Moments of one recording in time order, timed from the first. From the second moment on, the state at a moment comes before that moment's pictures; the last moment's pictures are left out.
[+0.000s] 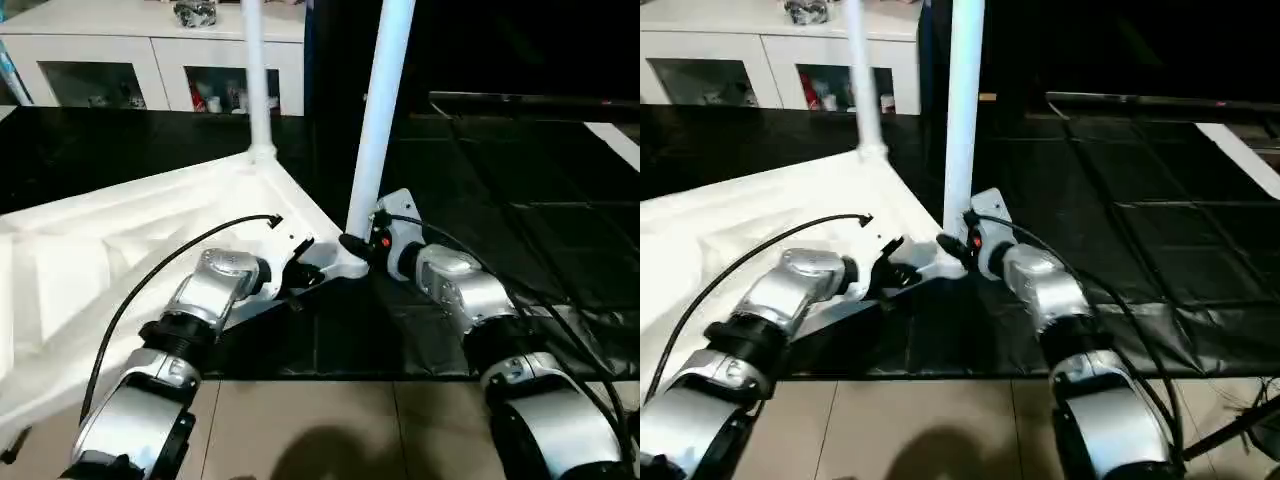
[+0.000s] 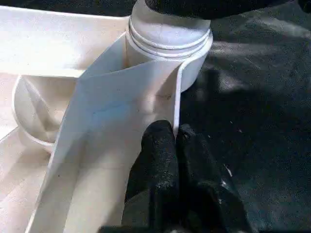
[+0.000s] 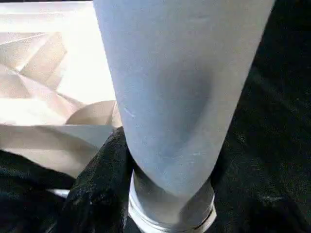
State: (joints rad) left arm -0.73 0.18 -0.17 0.74 0.05 0.38 -0.80; right arm -0.74 -0.09 0.06 0.81 0.11 0.24 0.50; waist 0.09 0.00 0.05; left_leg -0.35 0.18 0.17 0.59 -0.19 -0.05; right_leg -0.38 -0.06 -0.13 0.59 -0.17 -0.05
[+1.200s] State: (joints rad) left arm -0.67 0.40 -0.36 0.66 0.05 0.05 -1.35; right arm -0.60 -0.38 0.17 0.70 0.18 0.04 1.41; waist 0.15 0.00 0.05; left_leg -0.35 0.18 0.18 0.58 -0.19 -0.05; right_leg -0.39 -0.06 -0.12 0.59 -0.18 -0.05
